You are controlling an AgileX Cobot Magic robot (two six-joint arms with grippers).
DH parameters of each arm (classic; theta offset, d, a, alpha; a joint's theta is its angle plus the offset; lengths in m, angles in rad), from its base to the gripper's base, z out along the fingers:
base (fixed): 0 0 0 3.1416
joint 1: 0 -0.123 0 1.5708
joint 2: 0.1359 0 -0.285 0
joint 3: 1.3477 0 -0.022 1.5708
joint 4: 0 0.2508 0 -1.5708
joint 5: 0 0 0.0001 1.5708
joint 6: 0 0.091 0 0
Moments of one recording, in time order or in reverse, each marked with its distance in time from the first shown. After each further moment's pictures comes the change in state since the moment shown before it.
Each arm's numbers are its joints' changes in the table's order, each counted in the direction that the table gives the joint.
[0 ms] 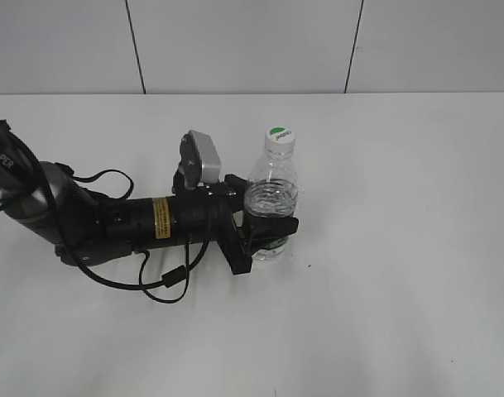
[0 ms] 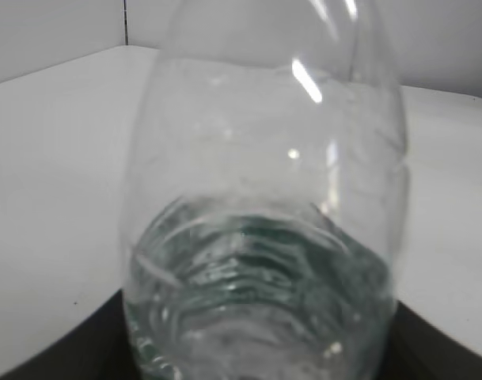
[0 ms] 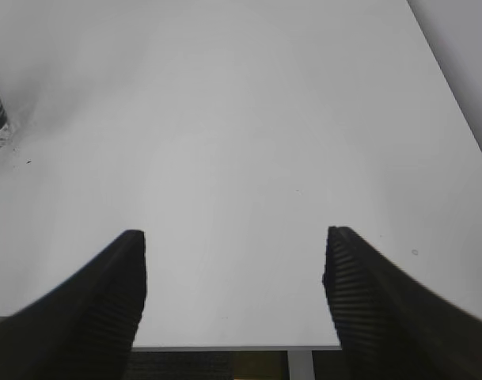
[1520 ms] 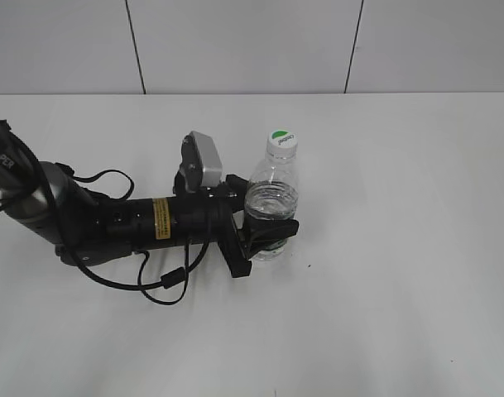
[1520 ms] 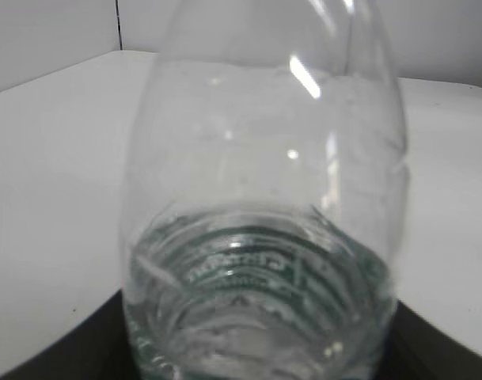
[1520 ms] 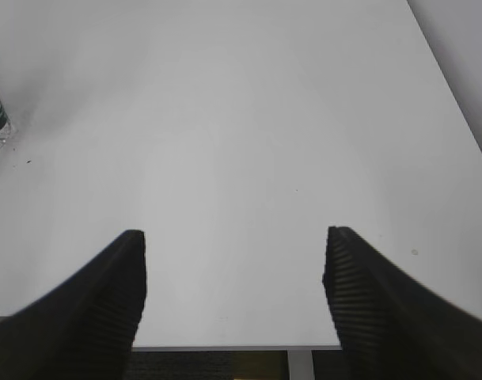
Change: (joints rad) left arm 0.000 0.001 -0.002 0.009 -0.002 0.042; right arm 0.000 0.000 0.000 0.000 0.000 0.000
